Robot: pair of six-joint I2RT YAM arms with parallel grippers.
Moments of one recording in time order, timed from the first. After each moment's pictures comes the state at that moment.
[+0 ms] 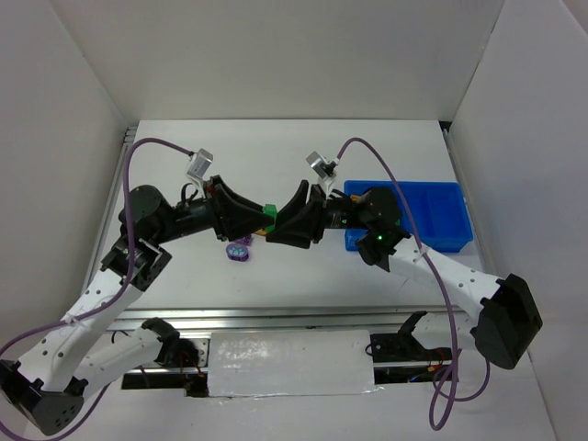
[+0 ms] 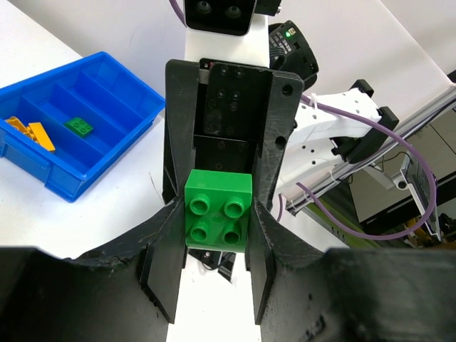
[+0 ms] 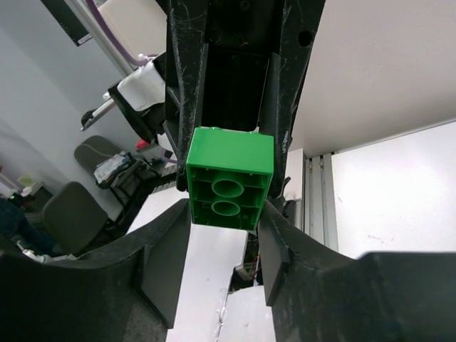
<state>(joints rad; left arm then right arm) -0.52 0.87 0.96 0.06 0.70 -0.72 0.73 1.21 0.84 0.80 -0.88 0.82</state>
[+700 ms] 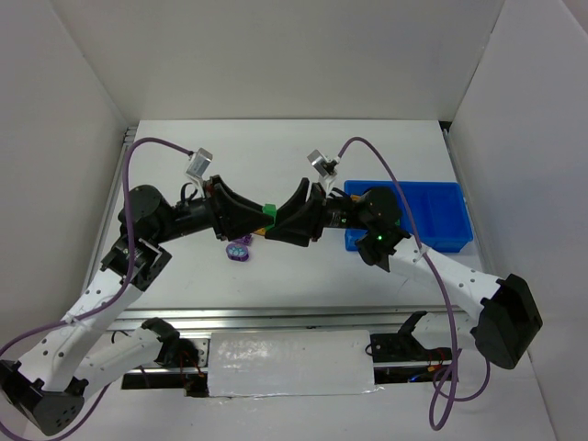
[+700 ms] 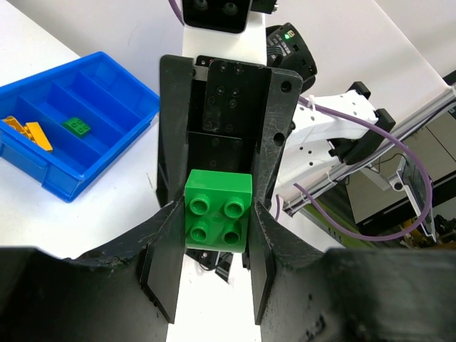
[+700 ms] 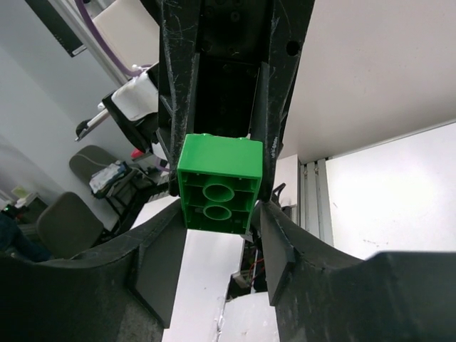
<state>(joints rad) -0.52 0.87 0.96 0.07 0.71 -0.74 0.74 1.21 0.85 0.80 -0.83 0.82</state>
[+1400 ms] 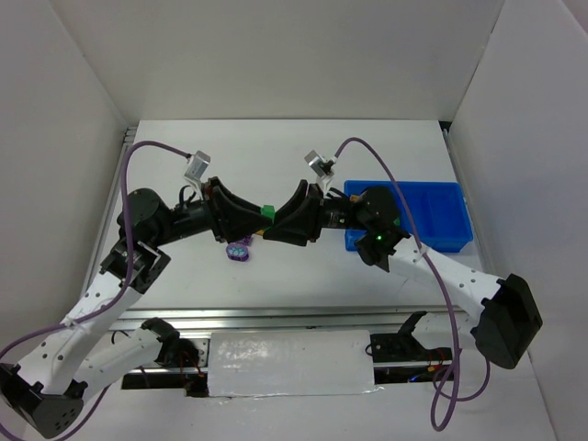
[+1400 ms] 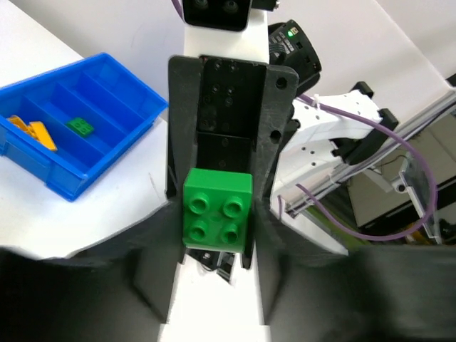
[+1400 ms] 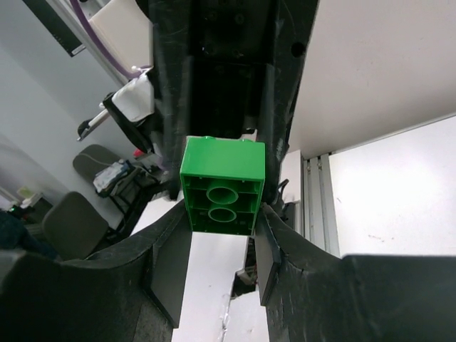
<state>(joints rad) -0.52 0.85 0.93 0.07 0.70 -0.74 0.74 1.21 0.86 0.75 -0.83 0.82</state>
